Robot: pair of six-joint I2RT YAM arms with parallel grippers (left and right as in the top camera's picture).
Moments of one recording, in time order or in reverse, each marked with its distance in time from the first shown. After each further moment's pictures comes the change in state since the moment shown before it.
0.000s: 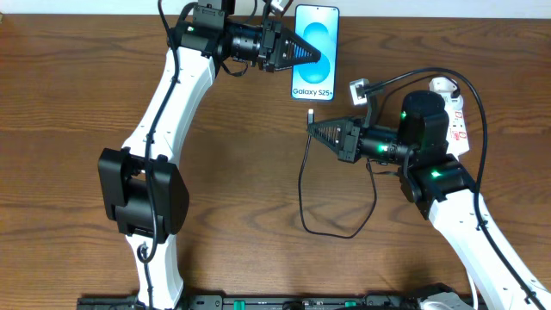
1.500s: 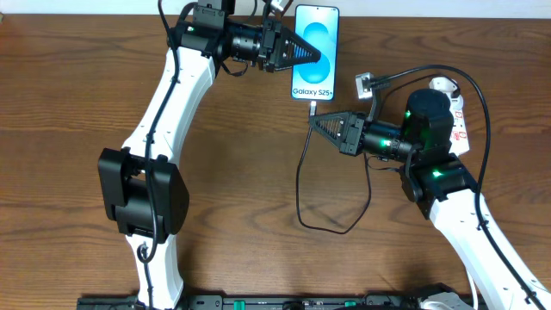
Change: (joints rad) left arm 0.000 0.000 0.000 0.000 0.000 -0.004; right arm -0.008 0.000 0.000 0.071 0.005 0.130
